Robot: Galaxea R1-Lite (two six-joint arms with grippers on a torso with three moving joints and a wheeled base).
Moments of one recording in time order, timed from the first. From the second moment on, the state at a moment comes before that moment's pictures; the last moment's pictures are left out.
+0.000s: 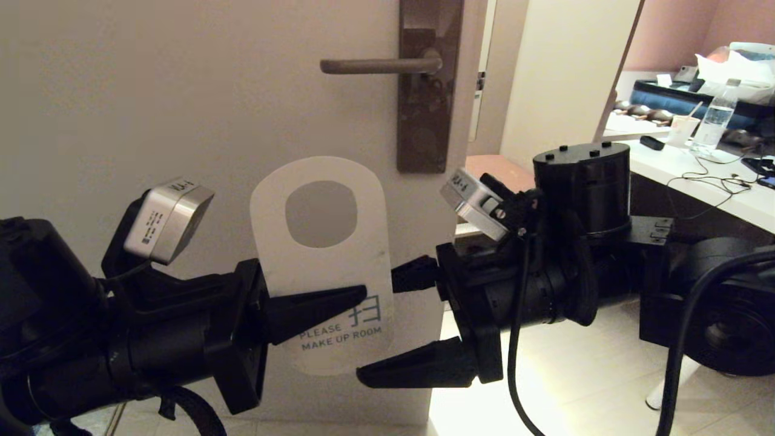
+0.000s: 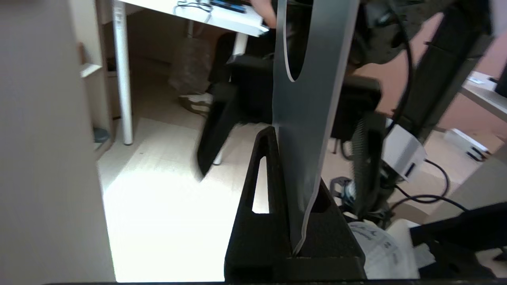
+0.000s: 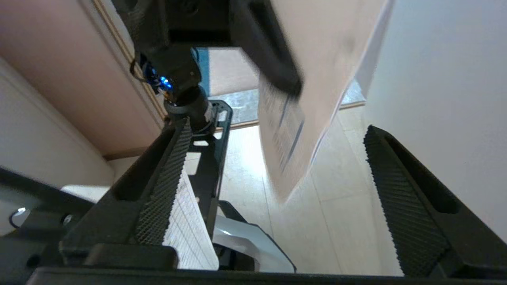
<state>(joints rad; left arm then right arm) -0.61 1.42 -0.45 -1.05 -0.65 -0.26 0.73 1.75 -1.06 -0.37 0.90 -0.12</state>
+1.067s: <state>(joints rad) -0.57 1.44 -0.46 -1.05 -0.65 -0.26 0.46 1.42 -0.71 -0.37 0.80 -0.17</state>
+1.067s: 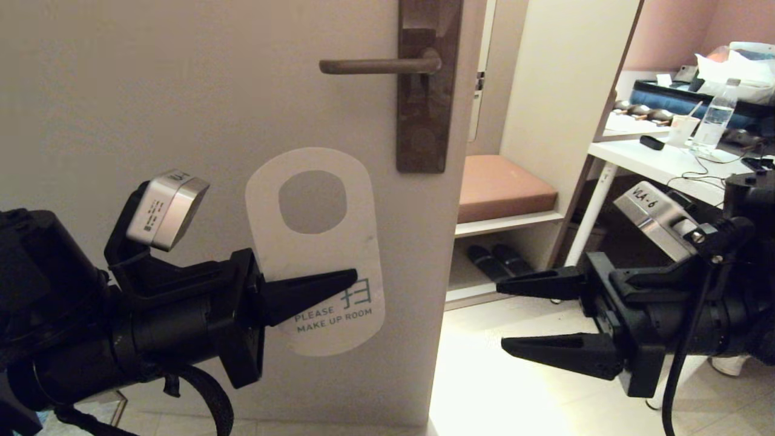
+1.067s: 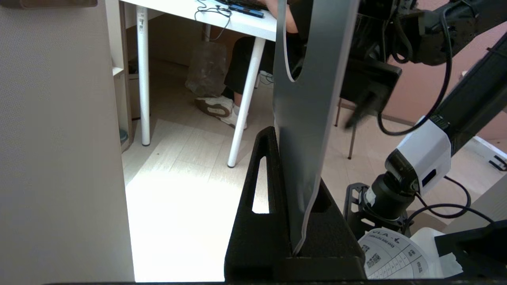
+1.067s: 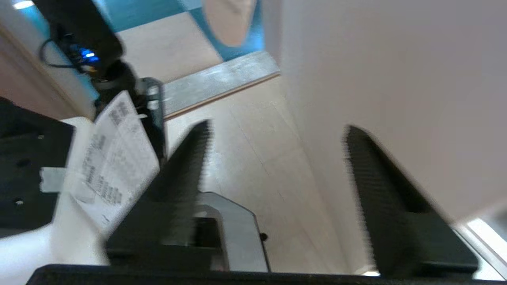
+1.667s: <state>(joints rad) -0.52 1.45 -0.49 -1.09 -0.64 -0.25 0.09 1.29 -0.65 -0.37 0.68 -0.17</state>
